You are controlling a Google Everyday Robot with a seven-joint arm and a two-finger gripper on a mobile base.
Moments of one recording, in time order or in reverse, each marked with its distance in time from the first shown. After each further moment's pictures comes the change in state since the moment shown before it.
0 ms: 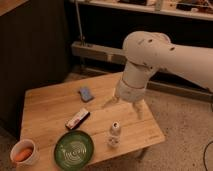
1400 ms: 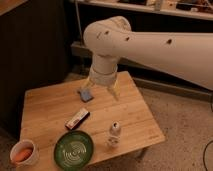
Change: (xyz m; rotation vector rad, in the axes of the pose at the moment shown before) arm -0.054 0.097 -0.011 0.033 -0.220 0.050
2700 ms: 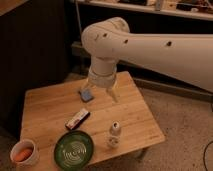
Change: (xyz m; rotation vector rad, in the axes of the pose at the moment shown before) arm 0.006 -0.005 -0.010 -0.006 -0.035 0.063
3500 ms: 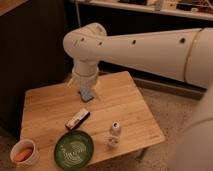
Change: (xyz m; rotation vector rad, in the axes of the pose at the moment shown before) arm -0.007 0.083 0.056 -0.029 0.014 0.002
